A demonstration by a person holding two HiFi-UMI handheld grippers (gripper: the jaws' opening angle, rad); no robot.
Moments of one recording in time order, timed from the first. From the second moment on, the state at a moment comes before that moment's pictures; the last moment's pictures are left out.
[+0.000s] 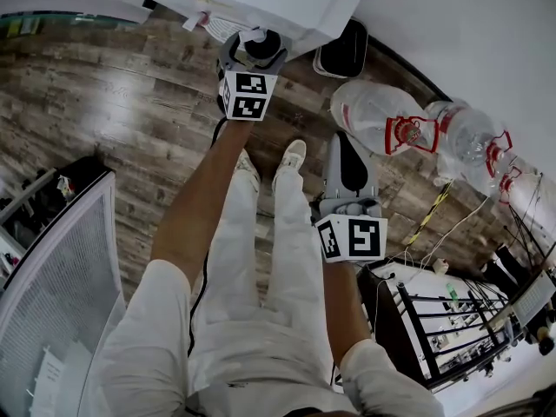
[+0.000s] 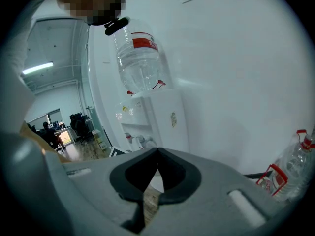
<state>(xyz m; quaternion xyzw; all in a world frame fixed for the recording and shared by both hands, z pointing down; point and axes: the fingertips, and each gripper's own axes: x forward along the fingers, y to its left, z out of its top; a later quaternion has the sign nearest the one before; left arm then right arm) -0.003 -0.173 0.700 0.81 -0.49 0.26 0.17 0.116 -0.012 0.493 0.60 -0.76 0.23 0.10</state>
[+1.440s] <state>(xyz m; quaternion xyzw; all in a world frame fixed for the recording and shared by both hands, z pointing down) -0.041 -0.077 0.419 0.80 -0.54 0.15 0.20 0.048 -0.031 0.303 0.53 -0.83 0.15 0.08</state>
